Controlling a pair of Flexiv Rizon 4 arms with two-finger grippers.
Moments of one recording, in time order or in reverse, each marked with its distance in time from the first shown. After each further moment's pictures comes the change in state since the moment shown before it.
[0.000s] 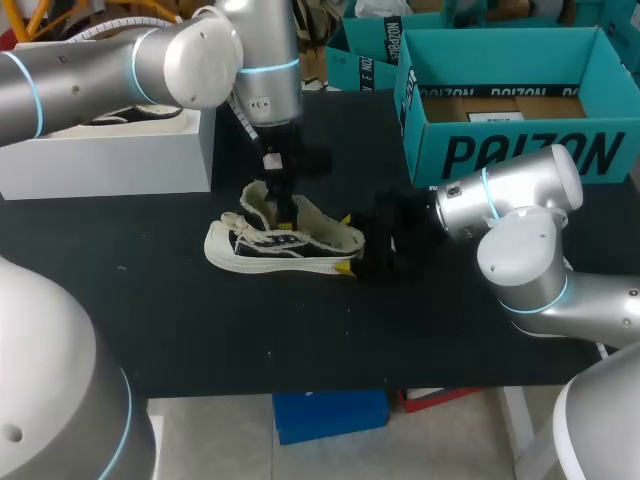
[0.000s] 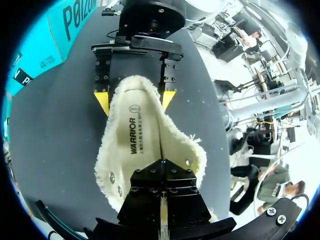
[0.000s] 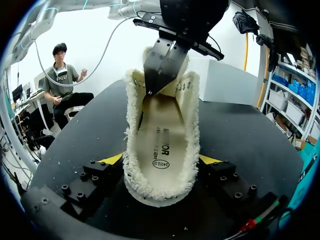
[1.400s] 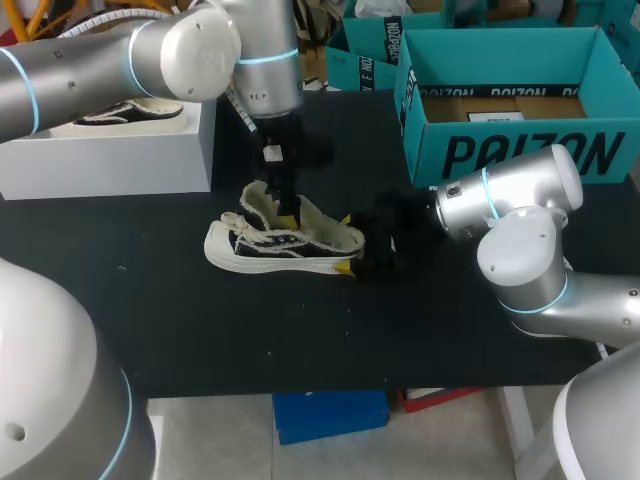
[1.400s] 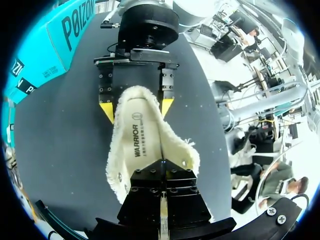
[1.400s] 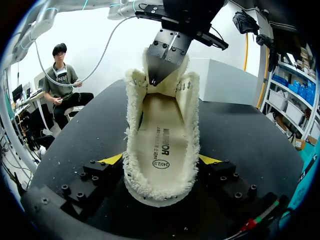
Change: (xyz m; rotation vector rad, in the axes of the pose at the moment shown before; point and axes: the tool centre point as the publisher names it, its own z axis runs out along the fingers) left arm 0.001 -0.007 -0.015 0.012 -0.025 0.038; right arm 0.000 0.000 0.000 0.000 0.000 0.000
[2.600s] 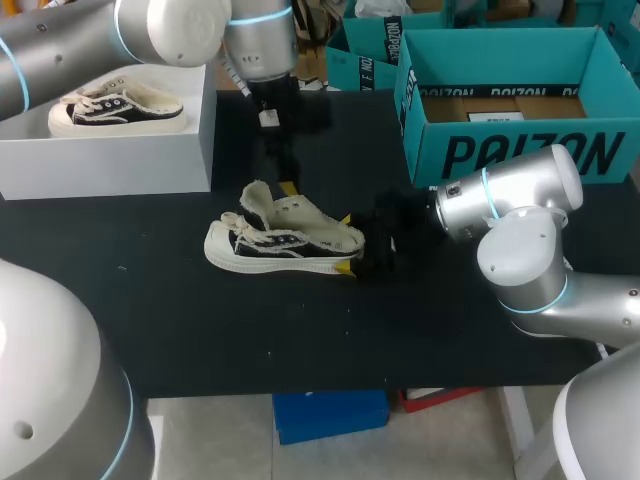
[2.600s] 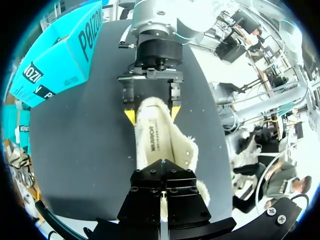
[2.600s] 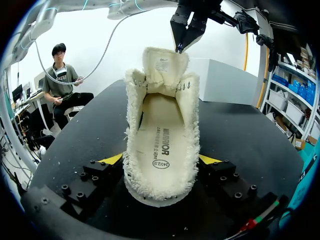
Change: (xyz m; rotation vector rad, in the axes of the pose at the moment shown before) left arm -0.011 -0.006 -0.054 0.015 -0.069 0.008; right arm 0.000 0.000 0.000 0.000 0.000 0.000
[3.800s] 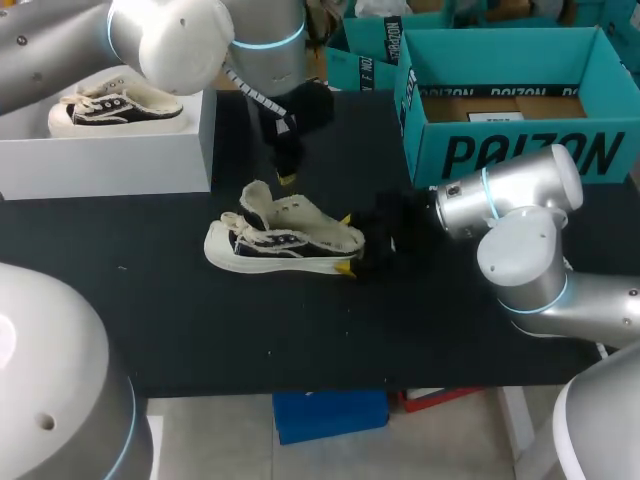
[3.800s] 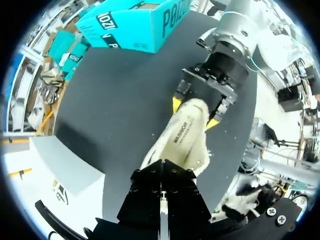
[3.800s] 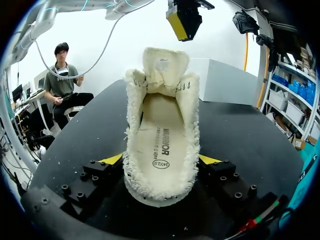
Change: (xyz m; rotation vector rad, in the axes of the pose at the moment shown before) left arm -0.001 0.006 -0.022 -0.060 -0.349 -0.547; right arm 0.000 0.000 0.000 0.000 0.000 0.000
